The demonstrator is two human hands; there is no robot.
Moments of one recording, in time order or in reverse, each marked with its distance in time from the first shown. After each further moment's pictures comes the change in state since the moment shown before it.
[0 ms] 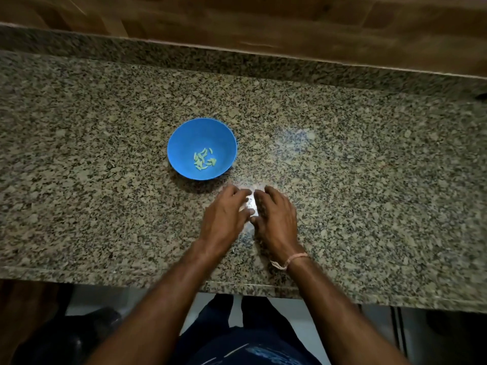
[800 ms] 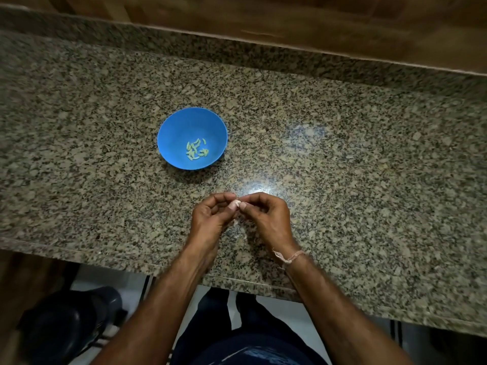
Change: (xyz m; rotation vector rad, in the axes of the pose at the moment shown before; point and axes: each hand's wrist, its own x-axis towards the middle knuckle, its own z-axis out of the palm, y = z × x) left_hand -0.020 0.025 0.029 -1.249 0.177 -0.744; right_hand 0.002 0.019 -0.020 0.992 -0.153 0.155
